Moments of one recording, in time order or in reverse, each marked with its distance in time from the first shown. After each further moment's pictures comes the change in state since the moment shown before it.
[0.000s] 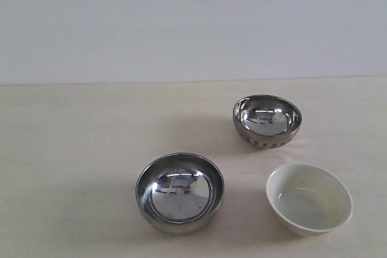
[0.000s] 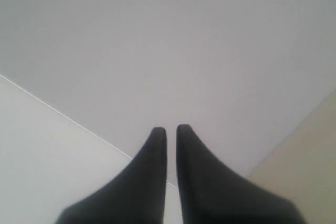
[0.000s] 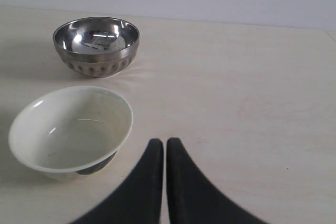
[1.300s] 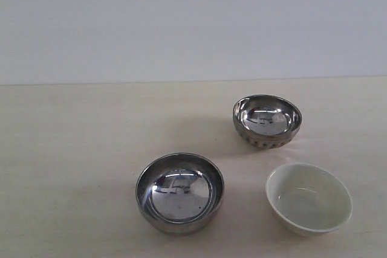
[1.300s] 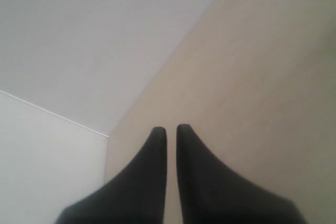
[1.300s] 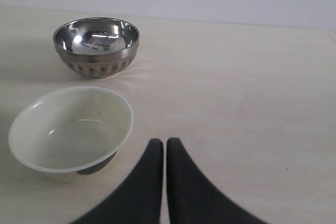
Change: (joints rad) left arm 0.023 -0.093 0.418 -0.027 0.022 0.000; right arm 0.000 -0.002 0.000 0.000 0.000 0.000
